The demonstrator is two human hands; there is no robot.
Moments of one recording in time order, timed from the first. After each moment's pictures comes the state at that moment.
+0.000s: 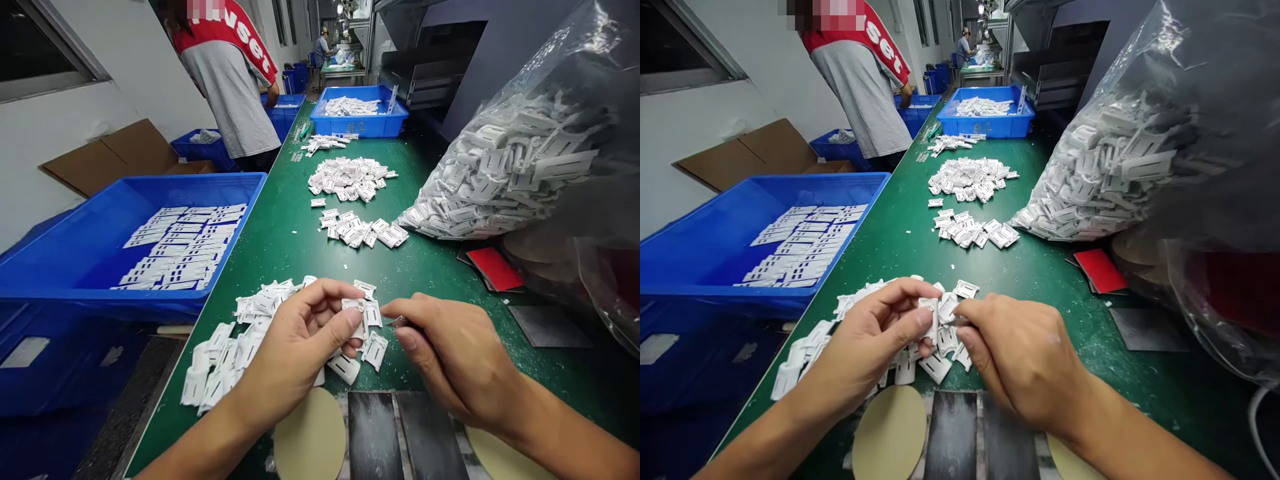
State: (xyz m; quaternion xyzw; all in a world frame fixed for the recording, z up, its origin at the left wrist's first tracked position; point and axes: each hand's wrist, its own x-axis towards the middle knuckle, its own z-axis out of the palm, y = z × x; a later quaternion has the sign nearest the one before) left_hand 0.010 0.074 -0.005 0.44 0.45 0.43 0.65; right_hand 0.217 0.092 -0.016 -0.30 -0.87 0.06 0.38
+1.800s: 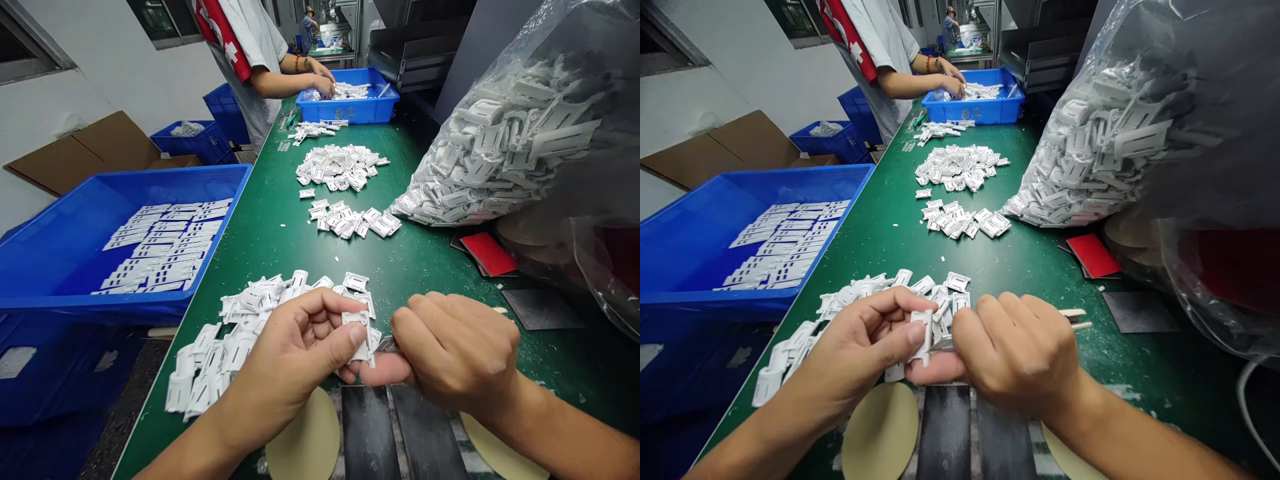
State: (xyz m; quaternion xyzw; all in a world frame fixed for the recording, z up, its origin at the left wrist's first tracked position) left_hand 0.015 0.070 0.002 0.39 0.46 0.38 0.70; right_hand 0.211 0.087 -0.026 -0.35 -0.84 -0.22 0.34
